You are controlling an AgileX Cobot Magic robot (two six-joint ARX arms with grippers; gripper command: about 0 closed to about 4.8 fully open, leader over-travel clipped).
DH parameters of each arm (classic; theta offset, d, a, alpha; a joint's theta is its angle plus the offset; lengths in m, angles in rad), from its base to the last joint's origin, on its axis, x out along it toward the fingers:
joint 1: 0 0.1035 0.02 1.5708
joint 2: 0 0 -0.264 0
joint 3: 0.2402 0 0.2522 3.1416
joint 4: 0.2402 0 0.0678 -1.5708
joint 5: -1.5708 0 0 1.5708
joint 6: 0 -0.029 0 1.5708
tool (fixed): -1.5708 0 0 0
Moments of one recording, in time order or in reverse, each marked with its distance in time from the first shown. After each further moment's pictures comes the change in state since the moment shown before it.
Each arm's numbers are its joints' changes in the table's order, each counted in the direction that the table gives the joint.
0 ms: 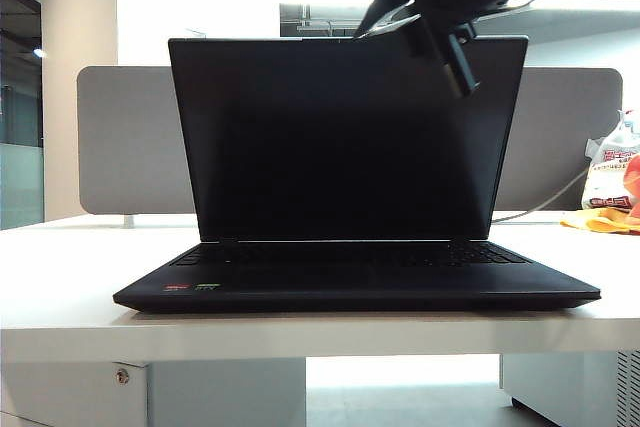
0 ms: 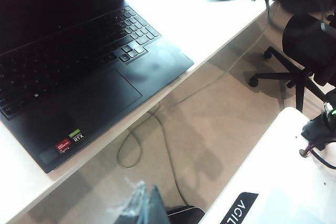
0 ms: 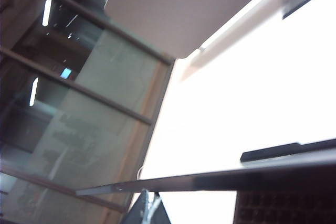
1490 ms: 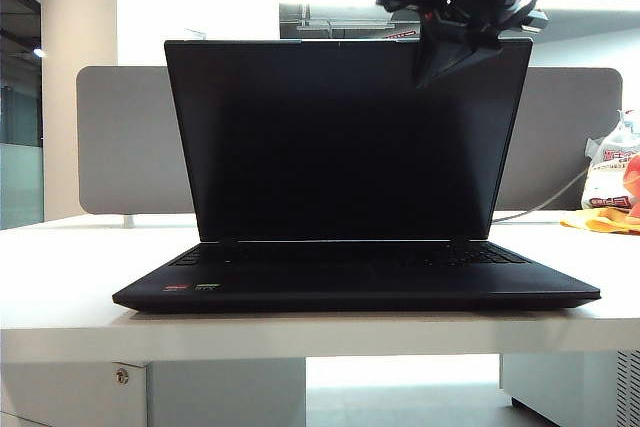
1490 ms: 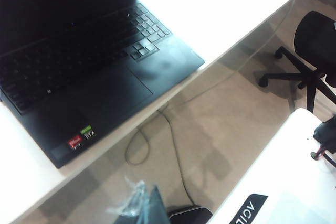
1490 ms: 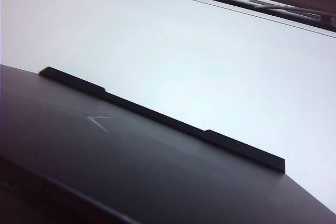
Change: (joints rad) left arm 0.000 0.000 0.000 0.000 -0.039 0.004; right arm -0.006 0.013 0.253 0.739 0.230 0.961
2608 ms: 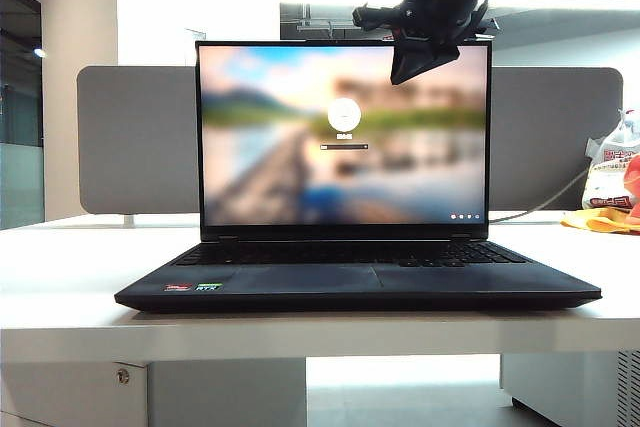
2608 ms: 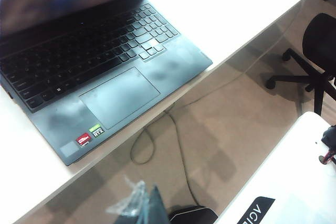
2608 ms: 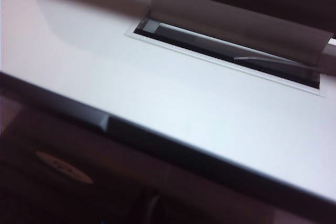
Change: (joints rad) left arm 0.000 -0.008 0.000 -0.002 -0.027 0.007; right arm -0.087 -0.303 0.386 0.008 -0.018 0.057
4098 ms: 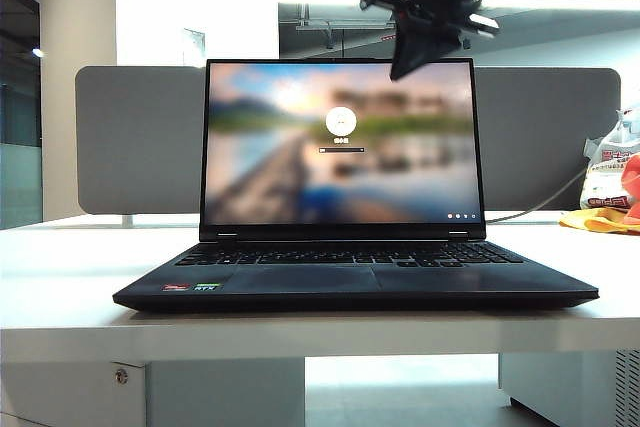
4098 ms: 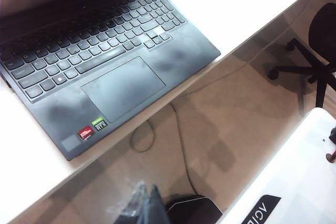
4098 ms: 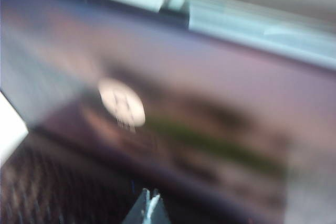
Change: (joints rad) left arm 0.000 -0.066 0.000 -0.015 -0.015 -0.001; right arm -0.032 -0.057 0.203 0.325 -0.149 -0.047
